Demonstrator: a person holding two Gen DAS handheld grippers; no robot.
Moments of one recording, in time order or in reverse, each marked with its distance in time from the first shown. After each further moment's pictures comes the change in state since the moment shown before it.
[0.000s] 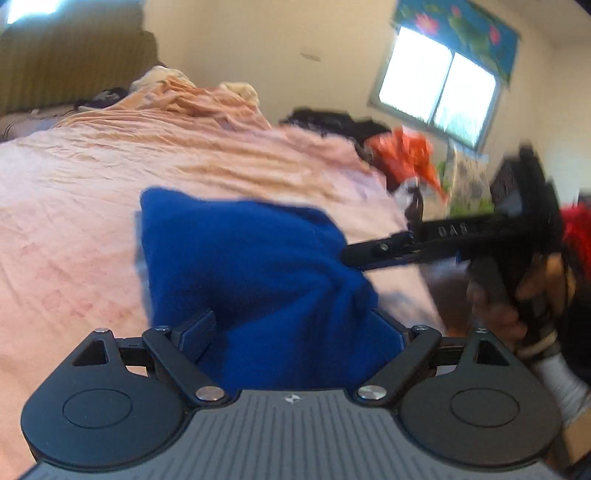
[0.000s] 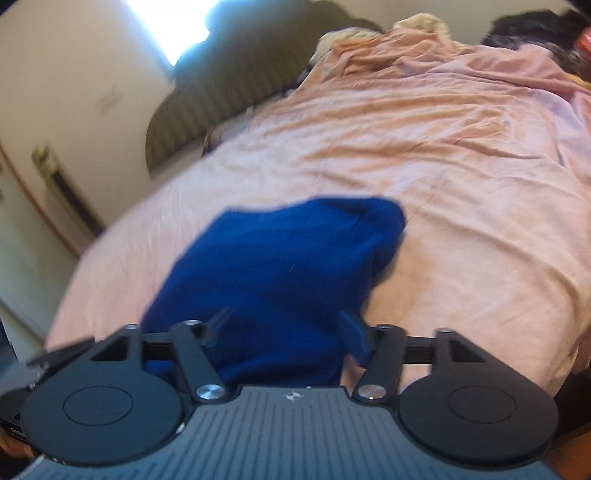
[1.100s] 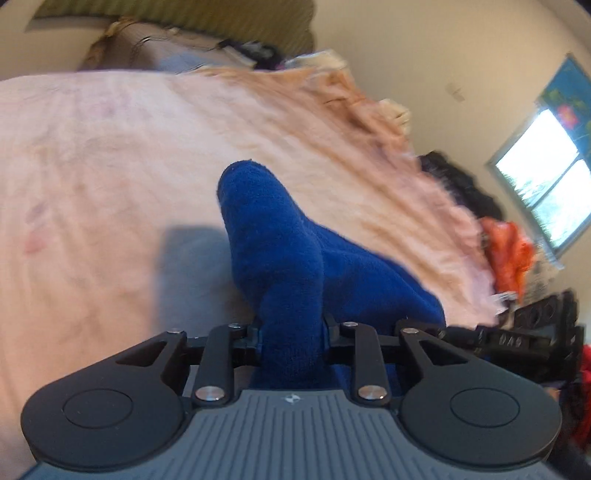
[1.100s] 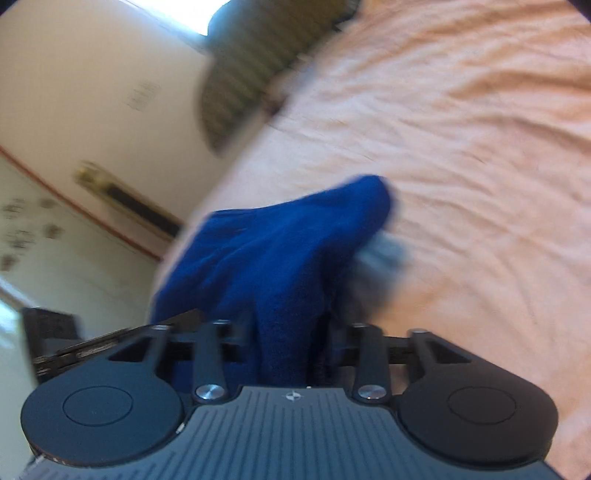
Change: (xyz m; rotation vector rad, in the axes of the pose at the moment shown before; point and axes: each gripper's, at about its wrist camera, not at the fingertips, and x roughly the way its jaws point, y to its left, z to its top) left arm 0.006 0.204 0.085 -0.424 0.132 0.223; right arm 0.185 0.088 0.058 0.170 0.255 0.226
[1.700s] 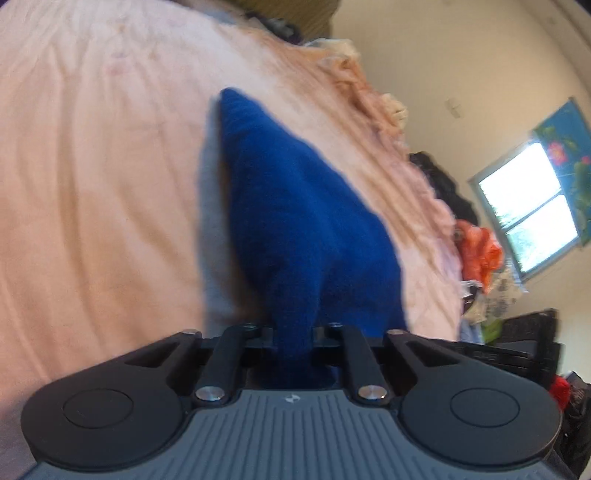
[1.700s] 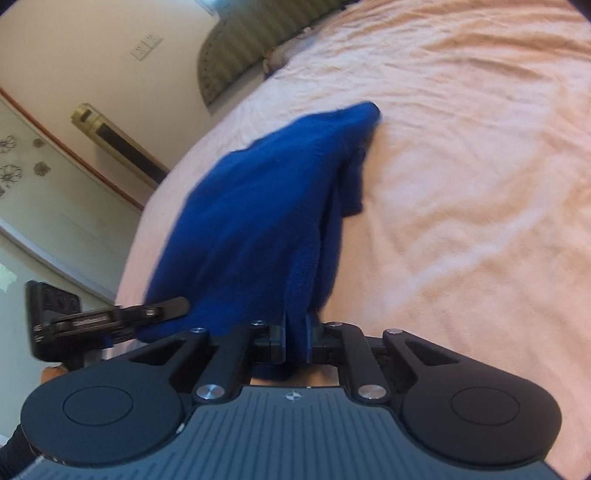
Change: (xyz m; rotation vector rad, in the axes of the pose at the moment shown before) left arm -0.043 0.033 -0.109 -0.163 0.014 -0.147; right arm -0.069 0.018 -0.105 -0.141 0.036 -0.001
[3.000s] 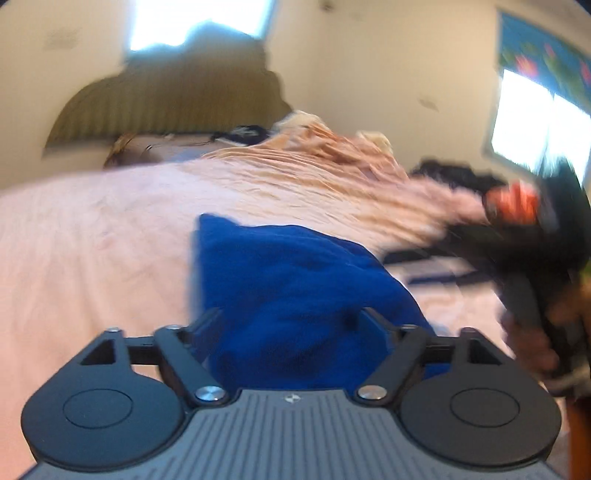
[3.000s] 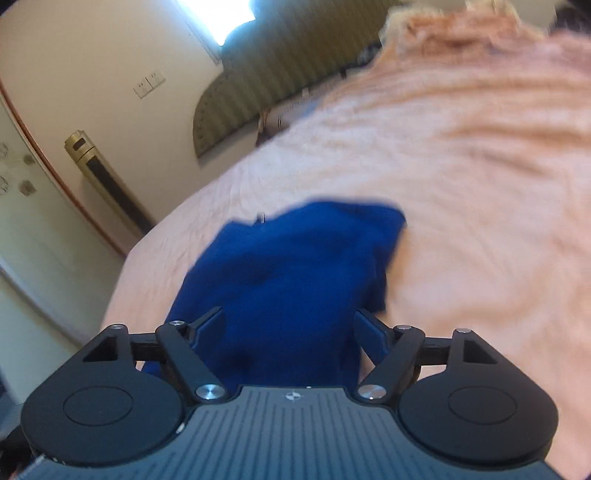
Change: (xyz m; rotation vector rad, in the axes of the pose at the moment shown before) left arm -0.030 -0.069 -0.050 0.432 -0.320 0.227; right arm 0.015 0.023 0.022 -0.036 -0.160 -0.101
